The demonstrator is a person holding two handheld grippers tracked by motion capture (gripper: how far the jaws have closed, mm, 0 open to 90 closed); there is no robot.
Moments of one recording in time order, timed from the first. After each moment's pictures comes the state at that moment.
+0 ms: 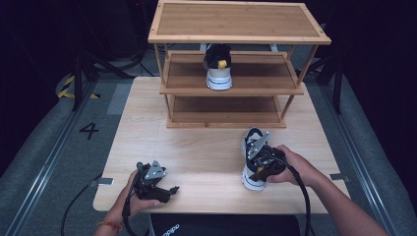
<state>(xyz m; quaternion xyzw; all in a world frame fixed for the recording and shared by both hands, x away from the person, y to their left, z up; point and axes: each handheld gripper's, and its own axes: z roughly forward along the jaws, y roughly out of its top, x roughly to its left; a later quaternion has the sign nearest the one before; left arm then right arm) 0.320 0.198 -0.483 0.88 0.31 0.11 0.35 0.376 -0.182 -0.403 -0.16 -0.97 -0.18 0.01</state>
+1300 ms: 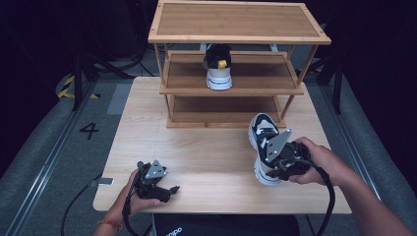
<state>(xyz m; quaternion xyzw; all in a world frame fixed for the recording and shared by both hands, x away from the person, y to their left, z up) 0.322 0.198 -0.483 0.88 0.30 0.11 0.35 0.339 -0.203 -0.318 -0.07 -0.98 -0.16 -0.08</state>
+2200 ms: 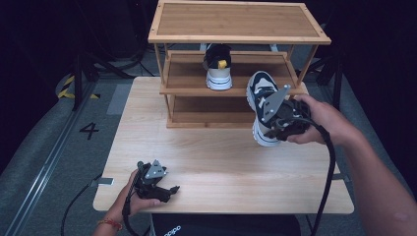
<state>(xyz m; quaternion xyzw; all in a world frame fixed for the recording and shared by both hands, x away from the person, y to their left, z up) 0.322 0.197 -0.482 0.88 0.30 0.11 0.35 0.391 -0.182 -0.233 -0.04 -0.98 -0.14 -0.16</state>
